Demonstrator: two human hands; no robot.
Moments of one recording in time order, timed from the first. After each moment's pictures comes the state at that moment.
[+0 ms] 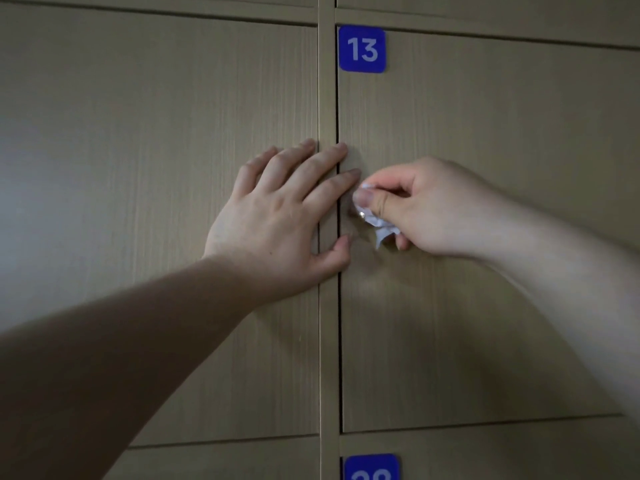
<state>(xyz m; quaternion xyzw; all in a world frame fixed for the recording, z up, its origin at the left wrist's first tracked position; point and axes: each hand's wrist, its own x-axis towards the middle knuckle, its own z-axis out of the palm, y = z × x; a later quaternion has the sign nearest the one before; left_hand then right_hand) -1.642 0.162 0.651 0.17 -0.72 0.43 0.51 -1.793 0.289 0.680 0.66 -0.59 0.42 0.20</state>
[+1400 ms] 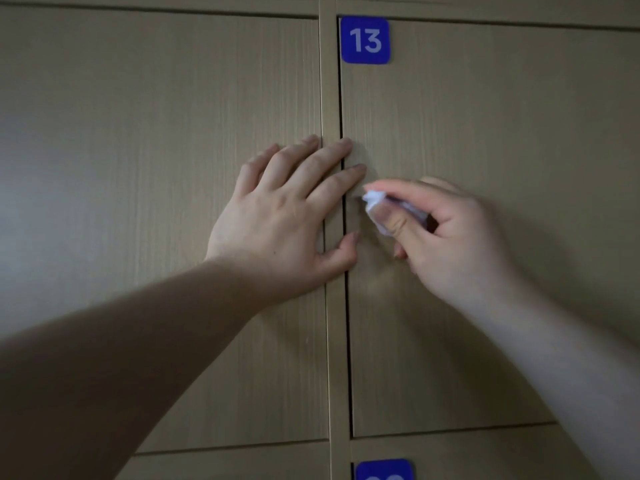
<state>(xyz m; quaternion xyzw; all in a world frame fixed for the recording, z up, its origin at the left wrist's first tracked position) -1.642 0.161 0.652 0.15 -0.72 0.43 0.52 -1.811 0.261 0.632 0.63 -0.40 0.59 0.30</state>
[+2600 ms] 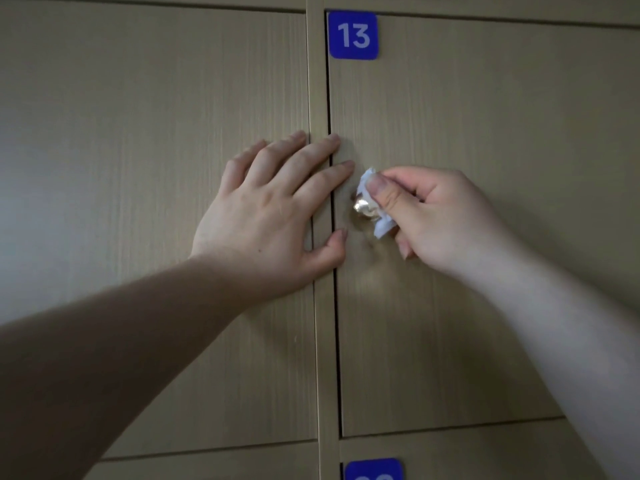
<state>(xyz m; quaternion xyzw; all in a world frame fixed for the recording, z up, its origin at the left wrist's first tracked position) -1.642 0.162 0.651 0.16 -0.72 0.43 0.52 -1.810 0.271 0.653 0.65 -0.46 0.57 0.20</state>
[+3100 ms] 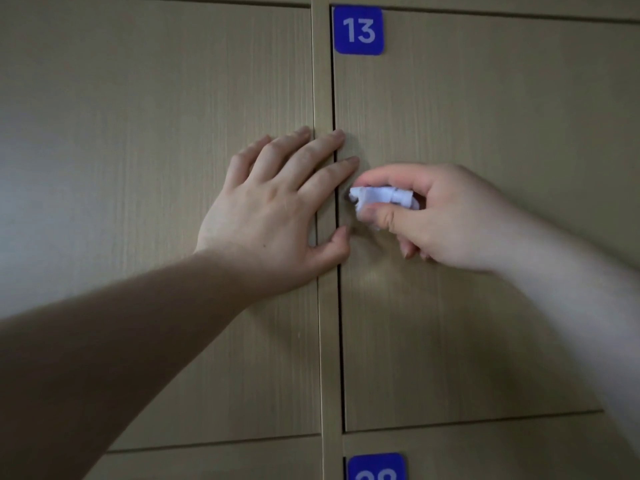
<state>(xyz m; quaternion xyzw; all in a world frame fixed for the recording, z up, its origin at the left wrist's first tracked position) -1.643 0.160 0.651 0.15 -0.72 0.43 0.52 -1.811 0.284 0.661 0.71 -0.50 0.46 0.17</state>
